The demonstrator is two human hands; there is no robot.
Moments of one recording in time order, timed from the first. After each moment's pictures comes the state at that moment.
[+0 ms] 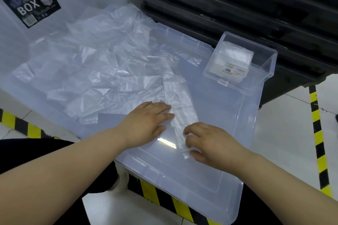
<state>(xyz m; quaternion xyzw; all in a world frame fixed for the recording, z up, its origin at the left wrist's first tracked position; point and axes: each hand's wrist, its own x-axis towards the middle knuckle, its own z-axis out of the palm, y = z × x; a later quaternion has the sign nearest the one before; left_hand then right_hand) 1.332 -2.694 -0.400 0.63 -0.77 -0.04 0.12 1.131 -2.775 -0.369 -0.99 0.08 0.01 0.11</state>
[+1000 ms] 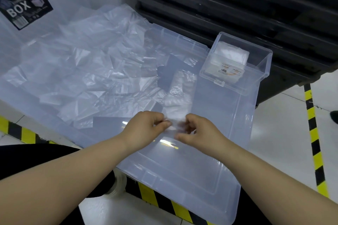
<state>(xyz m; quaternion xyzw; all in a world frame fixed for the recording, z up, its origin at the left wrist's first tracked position) 1.311 -2.697 -0.388 0.72 -0.50 -0.37 0.32 1.161 -2.772 -0.356 -0.80 0.39 0.00 0.45</state>
